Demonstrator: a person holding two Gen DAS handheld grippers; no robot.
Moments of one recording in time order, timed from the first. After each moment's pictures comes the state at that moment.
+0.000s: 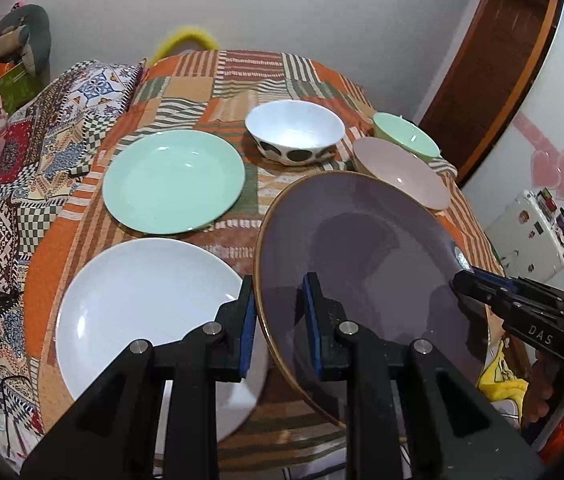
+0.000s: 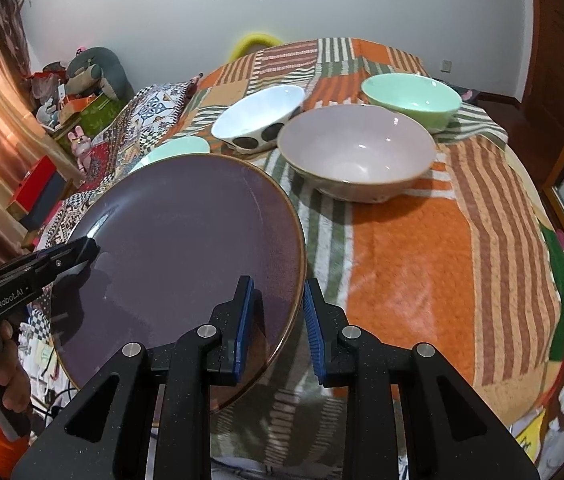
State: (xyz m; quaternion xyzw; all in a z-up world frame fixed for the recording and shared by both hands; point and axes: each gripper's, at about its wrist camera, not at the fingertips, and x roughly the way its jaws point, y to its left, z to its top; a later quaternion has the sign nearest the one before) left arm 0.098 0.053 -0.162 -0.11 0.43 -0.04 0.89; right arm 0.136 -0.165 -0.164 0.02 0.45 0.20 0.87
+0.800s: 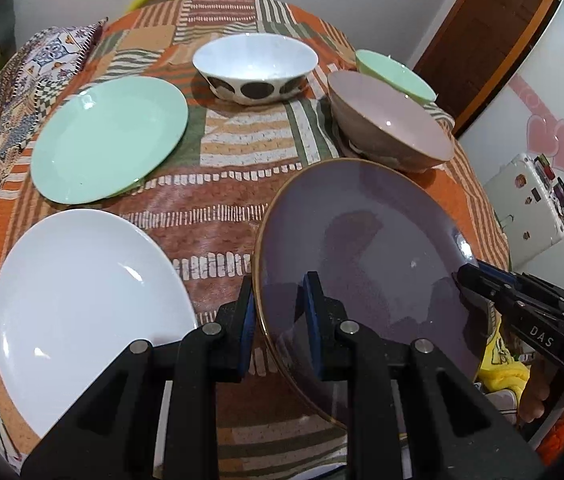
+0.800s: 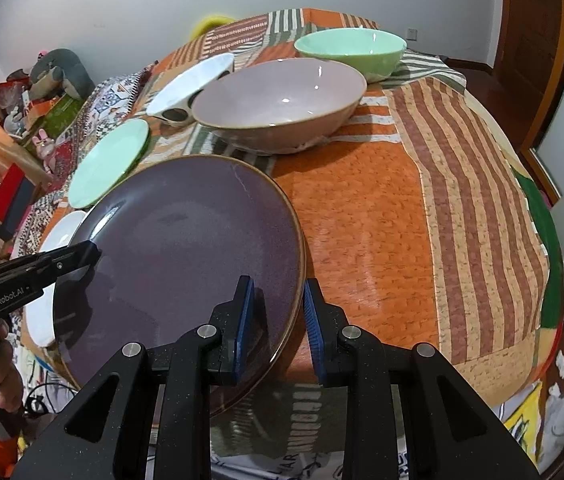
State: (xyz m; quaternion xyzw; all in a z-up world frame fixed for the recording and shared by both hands) left arm 0.143 0.013 -0.214 -0.10 0.51 -0.08 0.85; right arm 0.134 -0.207 -0.197 0.03 0.50 0.15 0.86
